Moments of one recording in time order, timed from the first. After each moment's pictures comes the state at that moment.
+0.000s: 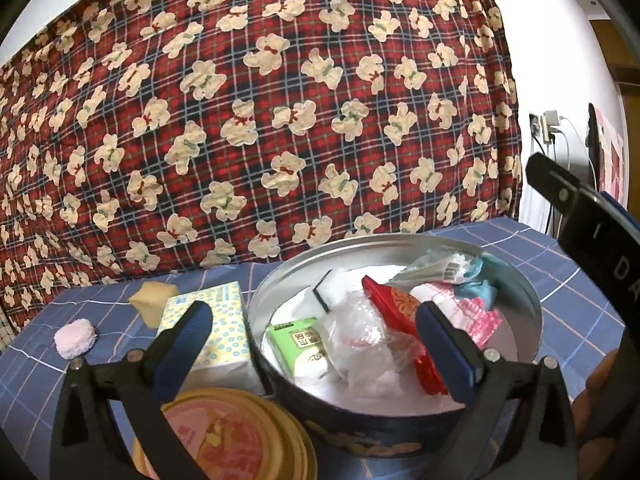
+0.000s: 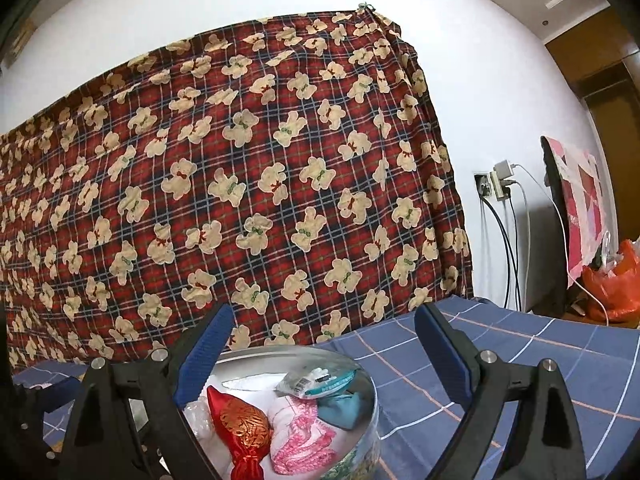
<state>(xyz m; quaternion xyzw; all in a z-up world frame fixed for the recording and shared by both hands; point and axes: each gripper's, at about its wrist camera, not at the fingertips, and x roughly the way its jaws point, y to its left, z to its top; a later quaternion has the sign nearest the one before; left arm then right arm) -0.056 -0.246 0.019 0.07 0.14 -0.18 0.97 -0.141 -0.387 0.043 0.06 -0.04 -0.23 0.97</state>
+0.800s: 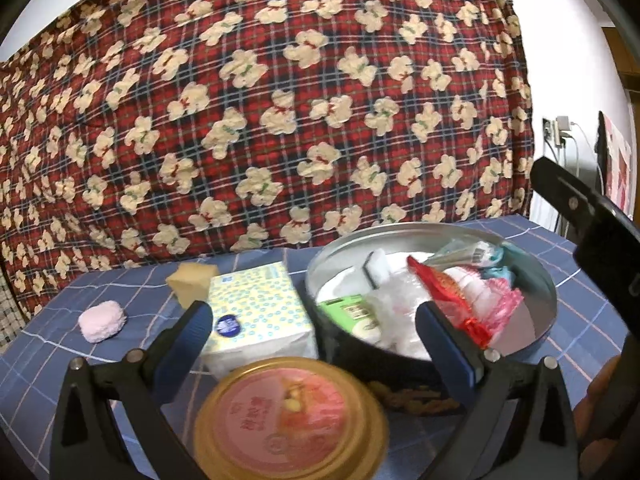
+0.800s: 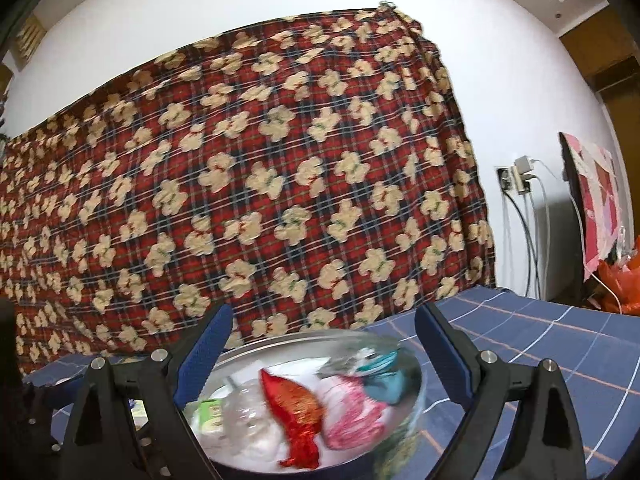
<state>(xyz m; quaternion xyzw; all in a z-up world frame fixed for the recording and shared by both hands) -0.058 -0.194 0.016 0.06 0.15 -0.16 0.97 -0.148 -0.352 0.041 0.07 -0.03 -0.19 0.98</state>
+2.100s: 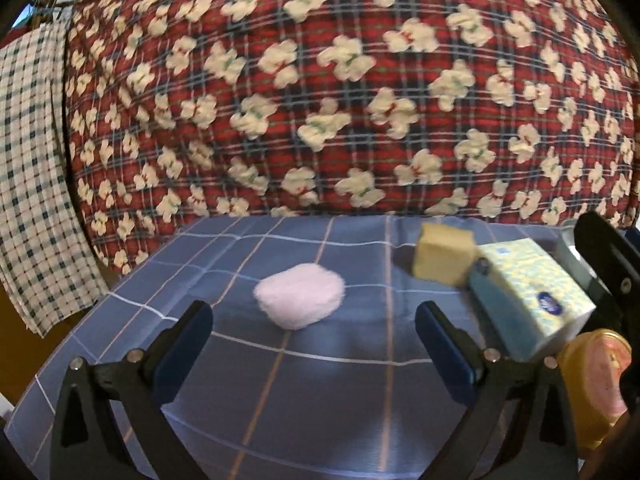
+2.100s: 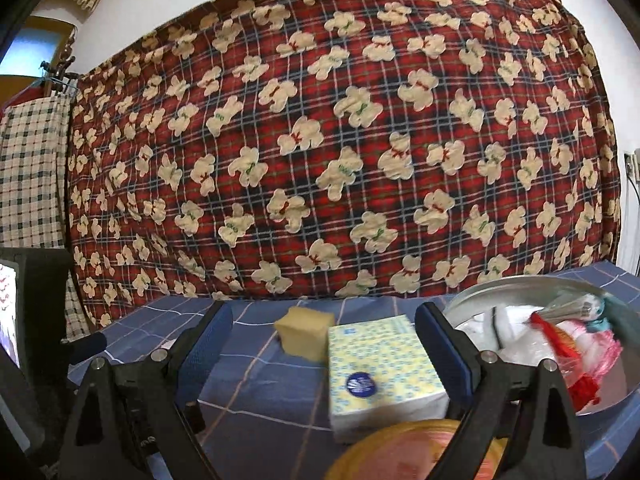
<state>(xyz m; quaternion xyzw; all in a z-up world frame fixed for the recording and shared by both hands) 0.032 0.017 -0.002 0.02 0.23 0.00 0.97 -0.041 -0.152 0.024 0.03 0.06 -0.03 1.00</state>
